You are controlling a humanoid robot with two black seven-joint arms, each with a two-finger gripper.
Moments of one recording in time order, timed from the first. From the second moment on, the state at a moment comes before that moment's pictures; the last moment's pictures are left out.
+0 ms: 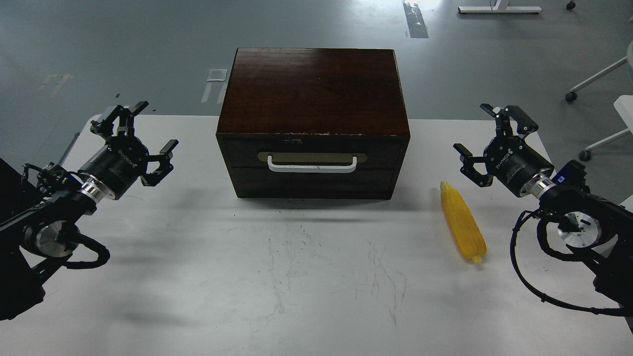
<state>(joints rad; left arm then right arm) -0.58 0.58 -0.56 -0.83 0.04 -0.49 -0.46 0.65 -0.52 0.50 0.78 -0.04 0.49 0.34</state>
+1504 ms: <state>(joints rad) -1.22 0.57 -0.55 -1.29 1.48 -0.49 -0.49 0.66 -0.57 0.51 0.78 -0.04 0.49 0.35</state>
